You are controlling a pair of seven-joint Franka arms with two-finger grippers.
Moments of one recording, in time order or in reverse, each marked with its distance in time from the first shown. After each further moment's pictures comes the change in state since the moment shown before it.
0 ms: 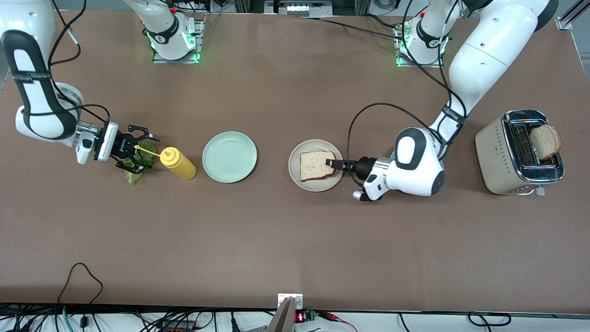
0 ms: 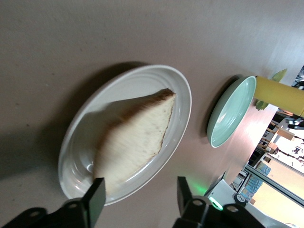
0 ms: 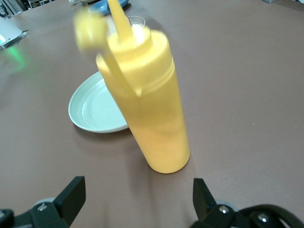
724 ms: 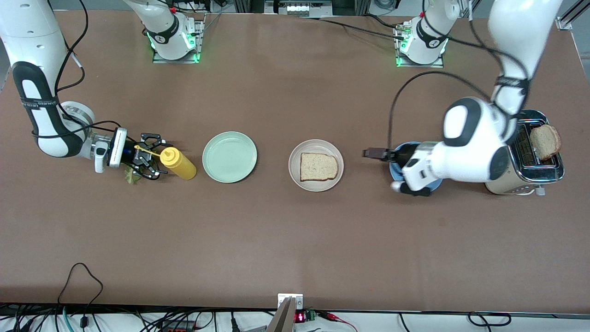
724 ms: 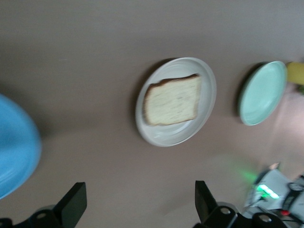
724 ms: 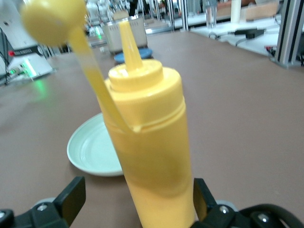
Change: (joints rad) left arm 0.050 -0.346 0.126 -0.004 0.321 -0.316 -0.093; right arm -0.009 0.147 0.007 0.104 0.164 -0.246 -0.214
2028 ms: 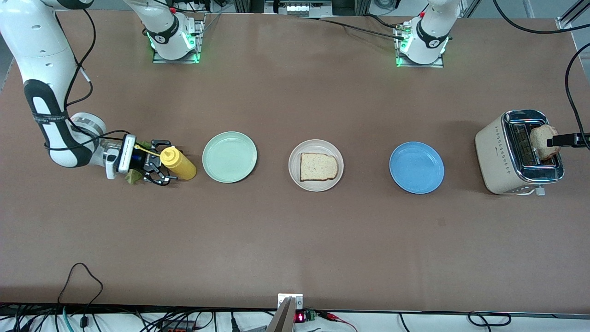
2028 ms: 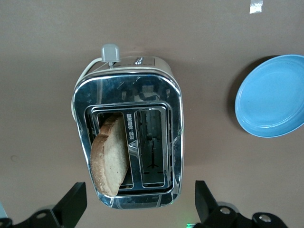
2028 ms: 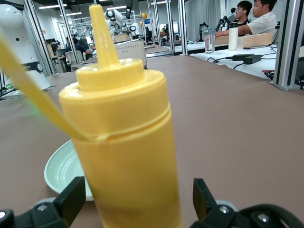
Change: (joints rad) left arm 0.480 -0.037 0.014 0.227 0.557 -0.280 0.267; right arm 0.005 0.099 0.042 0.069 0.092 -0.033 -0.061
